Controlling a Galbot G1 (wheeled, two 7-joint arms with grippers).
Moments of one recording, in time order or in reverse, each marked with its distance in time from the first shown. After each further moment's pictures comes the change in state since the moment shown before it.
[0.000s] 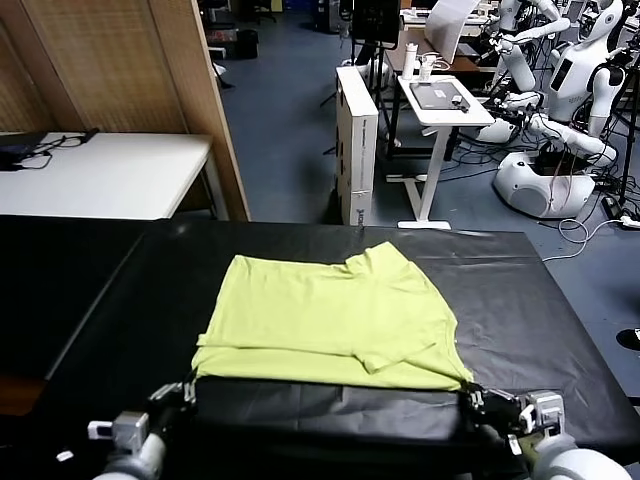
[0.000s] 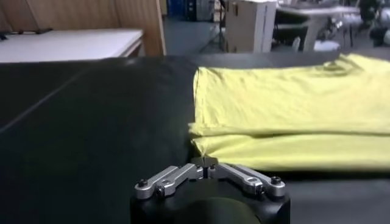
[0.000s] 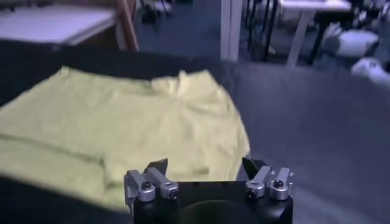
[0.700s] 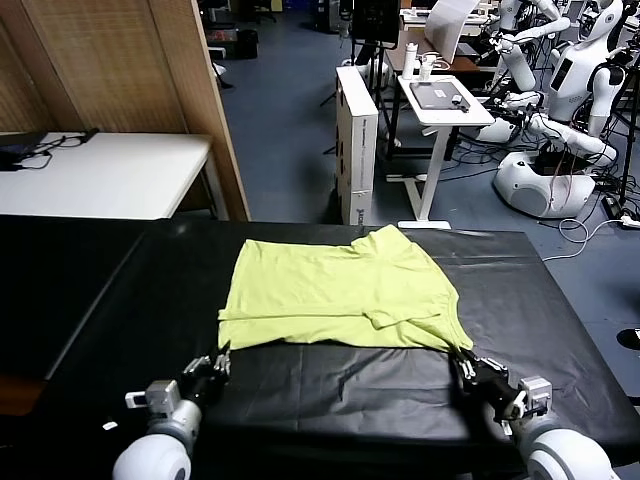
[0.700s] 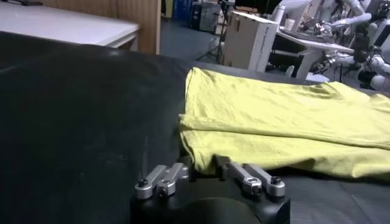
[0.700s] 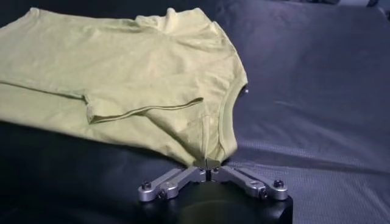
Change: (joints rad) left arm -0.318 -0.128 0.101 0.154 -0.025 0.029 -0.009; right arm 0.156 -0.010 -0.037 -0.158 0.021 0.117 -0.022
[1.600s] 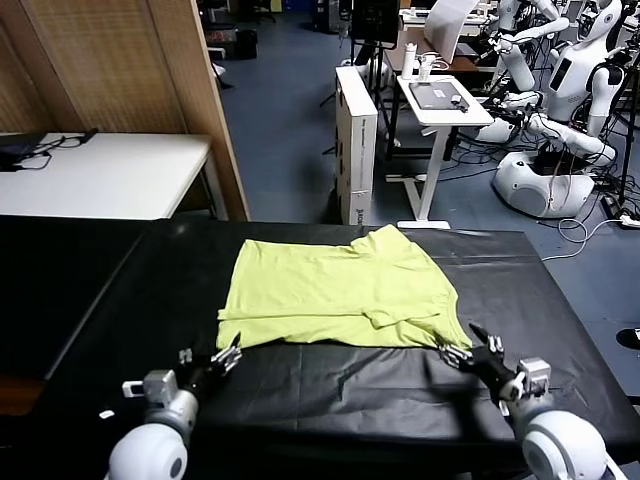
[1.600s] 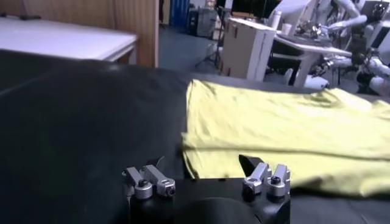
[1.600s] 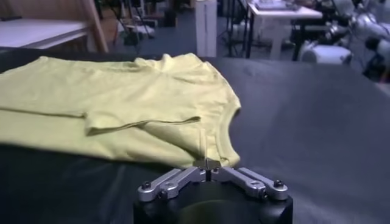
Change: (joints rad) left arm -0.032 -0.014 0.013 0.006 -0.053 0.009 -0.009; right arm 0.154 0.030 -0.098 -0.210 -0.171 0.262 -0.174
